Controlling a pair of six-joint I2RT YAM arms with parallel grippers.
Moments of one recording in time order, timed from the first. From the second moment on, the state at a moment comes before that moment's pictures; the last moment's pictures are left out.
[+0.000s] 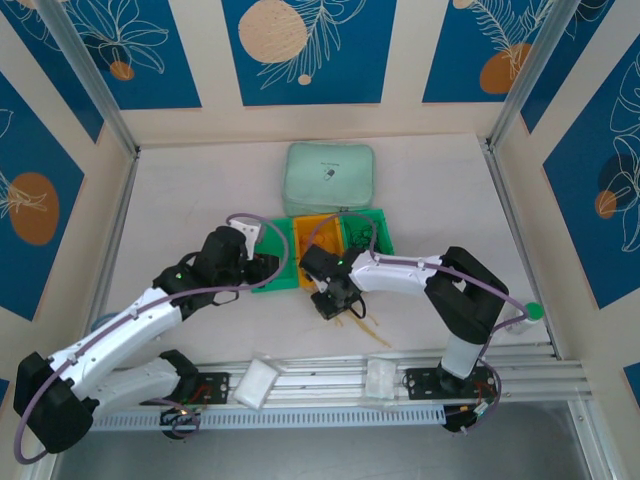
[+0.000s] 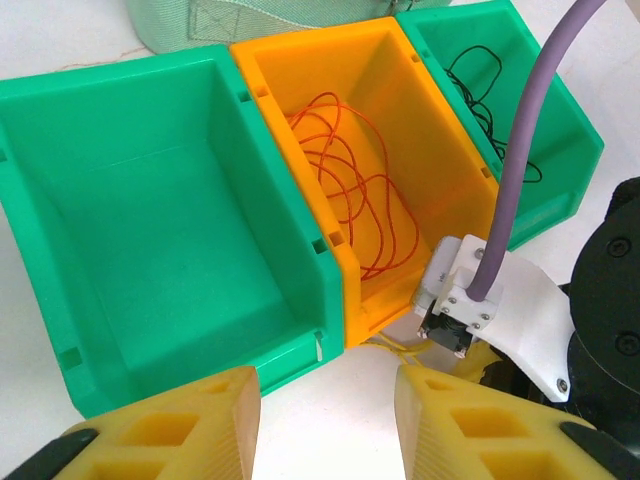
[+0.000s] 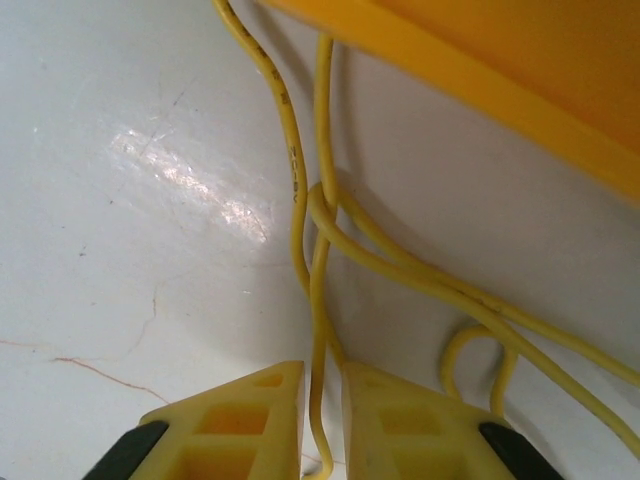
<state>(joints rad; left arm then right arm) -0.67 0.99 0.76 -0.47 0.03 -0.44 0.95 1.74 1.05 -0.72 -0.07 0.38</state>
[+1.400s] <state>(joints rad) -0.66 0.88 0.67 -0.31 0.22 -0.39 0.61 1.09 0.92 -0.62 -0.86 0.46</state>
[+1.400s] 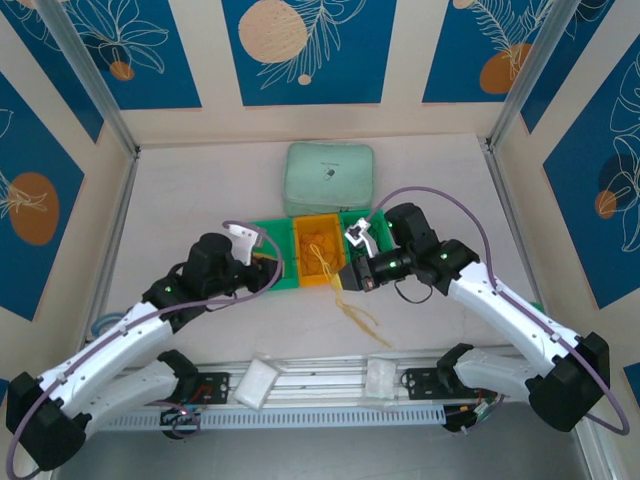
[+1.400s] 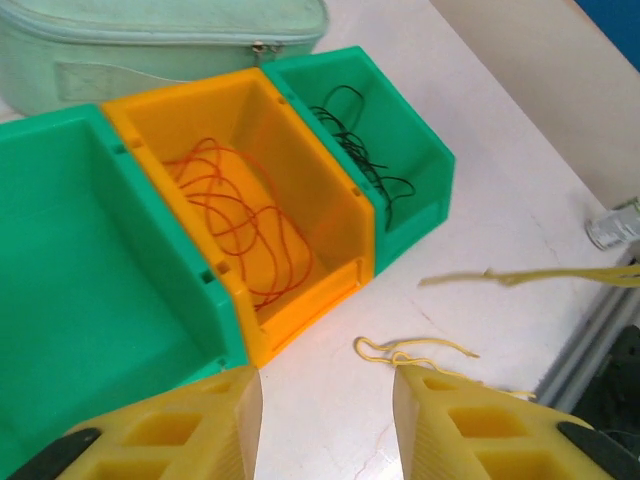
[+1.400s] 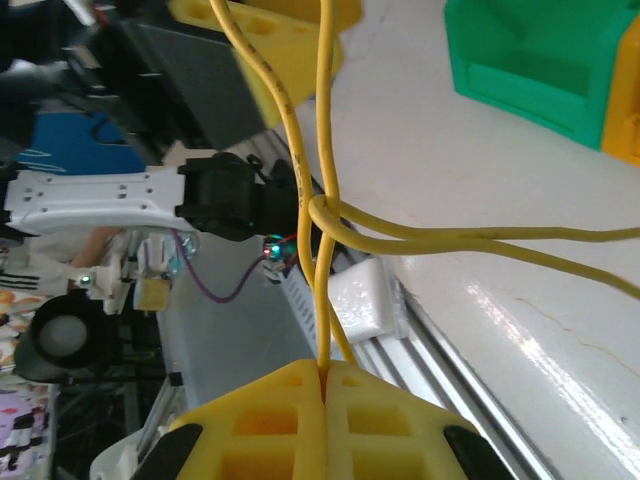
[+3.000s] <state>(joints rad) -0.74 1.01 0.72 -0.07 0.51 0.01 0.50 1.11 1.05 -0.41 -1.23 0.74</state>
